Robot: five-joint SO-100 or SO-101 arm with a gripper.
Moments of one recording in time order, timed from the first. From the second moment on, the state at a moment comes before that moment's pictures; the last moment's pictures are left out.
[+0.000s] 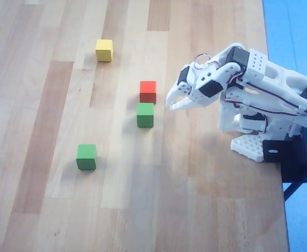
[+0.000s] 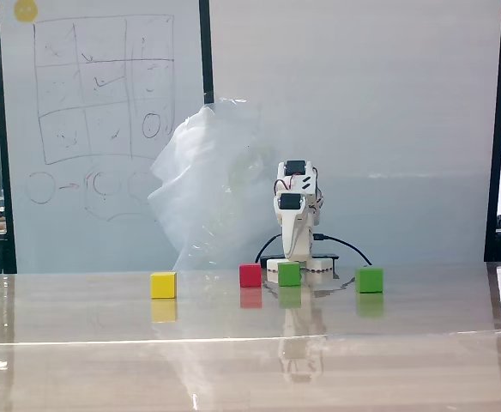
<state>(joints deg) 7.8 195.9 176.1 72.5 -2.9</state>
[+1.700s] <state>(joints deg) 7.3 133.6 126.8 74.8 -2.9</state>
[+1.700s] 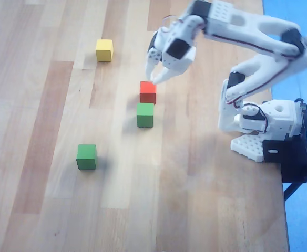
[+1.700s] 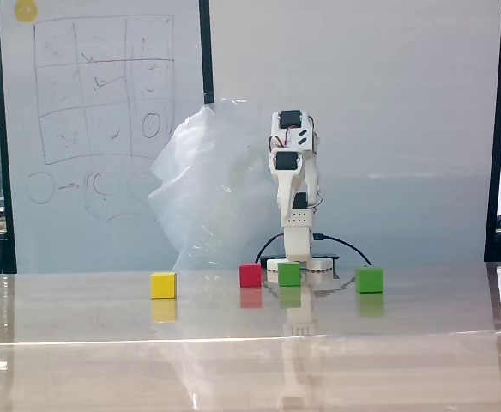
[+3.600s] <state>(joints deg) 7.3 80.6 108.5 72.3 -14.8</state>
